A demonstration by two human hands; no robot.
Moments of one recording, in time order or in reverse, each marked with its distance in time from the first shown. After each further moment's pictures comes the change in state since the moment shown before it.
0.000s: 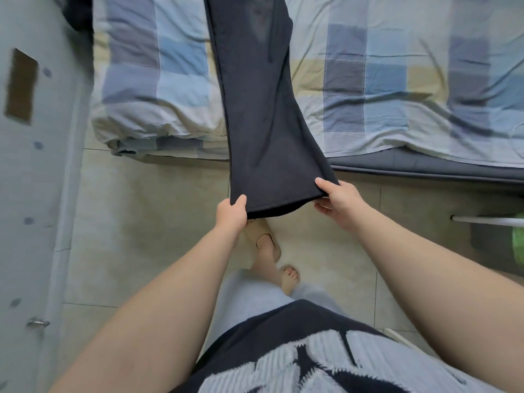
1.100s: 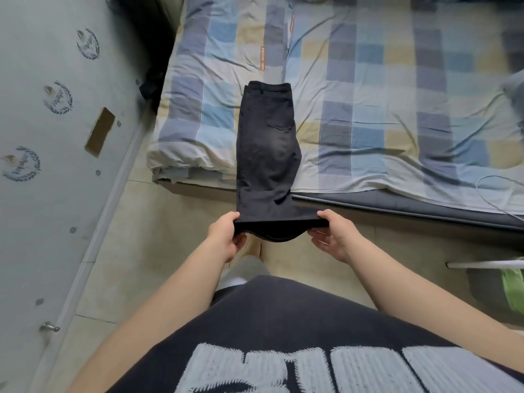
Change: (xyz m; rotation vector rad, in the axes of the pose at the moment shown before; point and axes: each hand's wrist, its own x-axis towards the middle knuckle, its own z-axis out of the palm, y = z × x) left_hand -0.156 -0.004 -0.041 -0.447 0.014 -0.100; right_hand -0.146 0.015 -0.042 0.056 -0.051 0.011
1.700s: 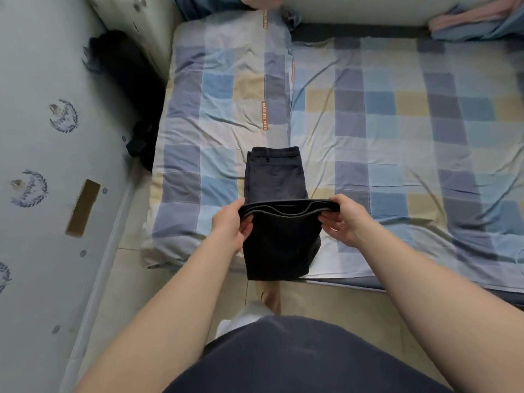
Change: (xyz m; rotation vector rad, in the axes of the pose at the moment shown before) left_hand 0.136 0.333 0.156 -0.073 -0.113 0.054; right_hand 0.157 -0.321 0.156 0.041 0.104 -0.033
